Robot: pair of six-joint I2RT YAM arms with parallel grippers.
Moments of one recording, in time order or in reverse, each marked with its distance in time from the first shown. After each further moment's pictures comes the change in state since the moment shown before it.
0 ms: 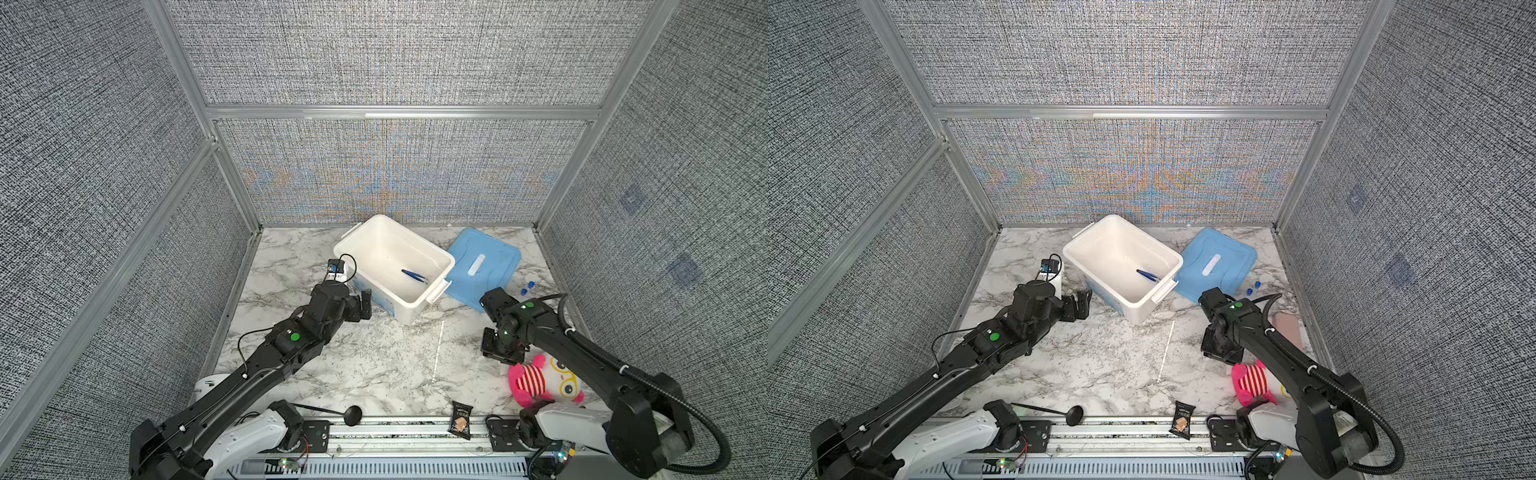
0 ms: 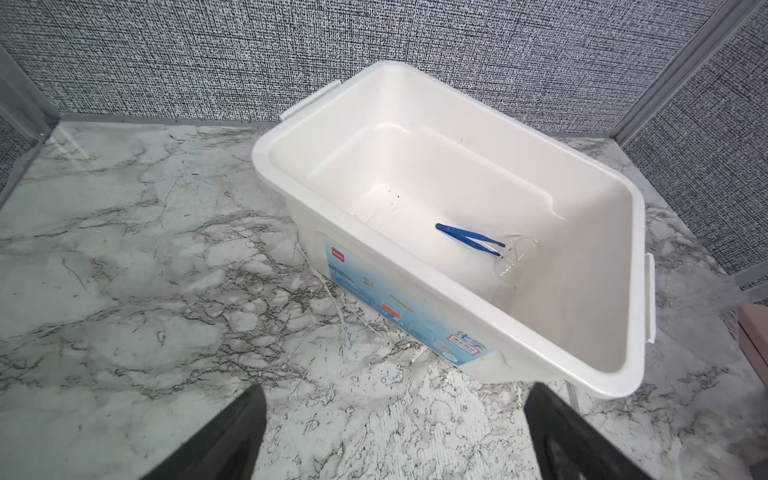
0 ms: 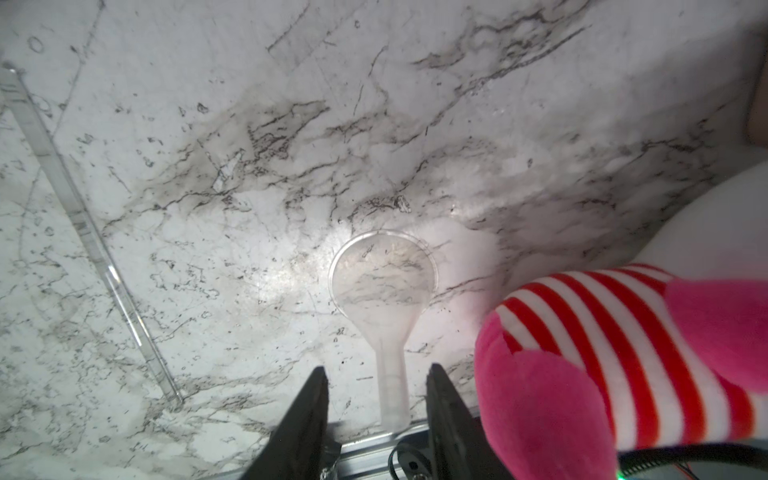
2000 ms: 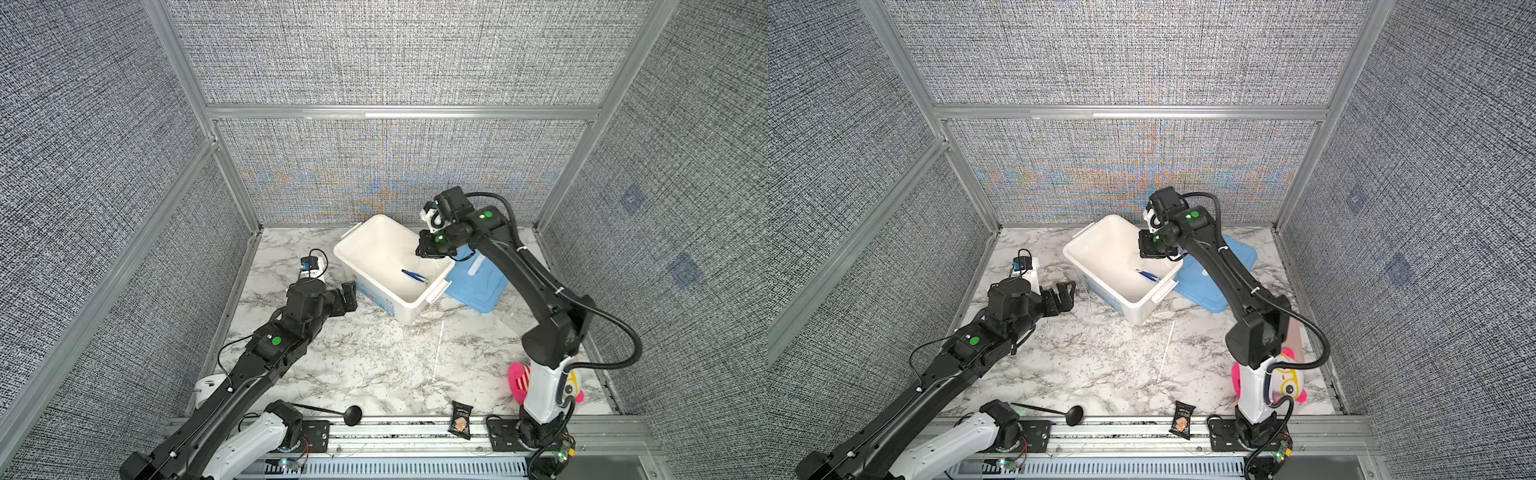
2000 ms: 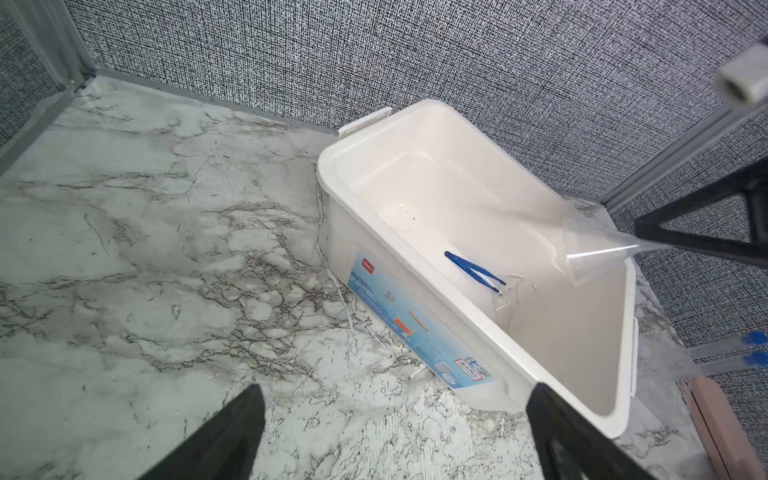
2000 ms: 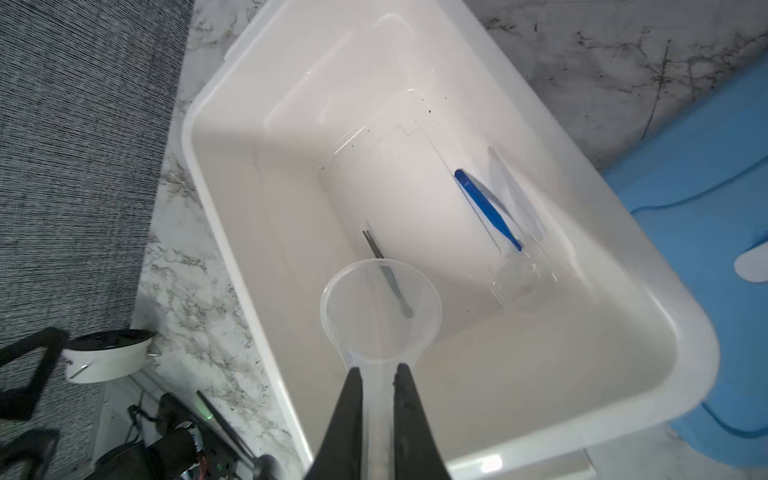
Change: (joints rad) left arm 0.161 -0.096 -0.013 -0.030 0.104 -0.109; right arm 0.125 0.745 1.320 -0.046 -0.250 -0.389
